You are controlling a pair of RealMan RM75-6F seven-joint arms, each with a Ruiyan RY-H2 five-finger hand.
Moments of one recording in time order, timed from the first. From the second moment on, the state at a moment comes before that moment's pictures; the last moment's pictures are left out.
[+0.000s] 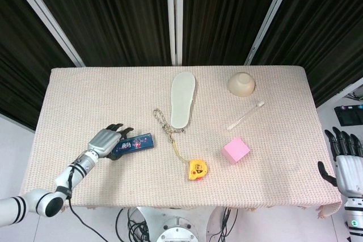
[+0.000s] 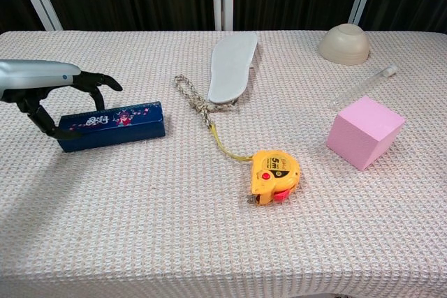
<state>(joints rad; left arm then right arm) -0.75 -1.30 -0.02 -1.58 1.13 0.77 0.15 0.04 -1.07 0.08 -1.70 -1.43 1.49 -0.13</state>
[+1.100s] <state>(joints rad) -0.73 -1.32 -0.07 -1.52 1.19 0.69 -0.15 0.04 -1.06 0.08 -1.70 -1.43 1.47 -0.12</state>
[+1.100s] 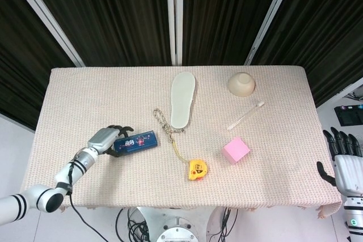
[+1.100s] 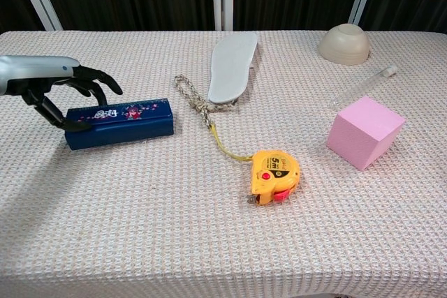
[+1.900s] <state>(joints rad) -0.69 -1.34 -0.17 -1.43 1.22 0.54 -0.66 0.05 -1.07 0.08 -1.69 -1.42 1.46 -0.12</state>
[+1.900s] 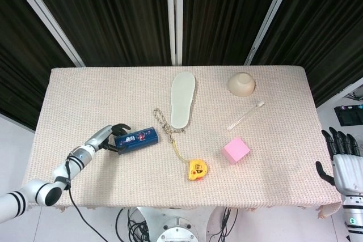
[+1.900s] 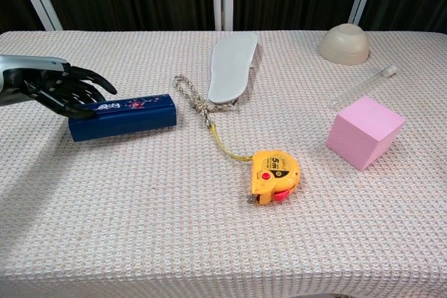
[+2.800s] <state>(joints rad) -0.64 -1.37 -0.23 -1.37 1.24 0.47 -1.12 0.06 -1.07 0.08 -1.68 -1.42 1.46 -0.12</state>
